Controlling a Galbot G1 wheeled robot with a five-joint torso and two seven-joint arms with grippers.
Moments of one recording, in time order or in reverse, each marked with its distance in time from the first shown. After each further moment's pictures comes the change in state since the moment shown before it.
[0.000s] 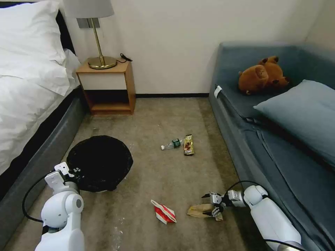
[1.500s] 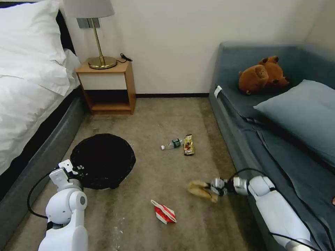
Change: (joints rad) left arm -0.027 -0.008 0.031 0.031 0.009 -0.004 -0.005; right arm 0.054 -0.034 -0.052 0.211 0.372 -0.064 0.164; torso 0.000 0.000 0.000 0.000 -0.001
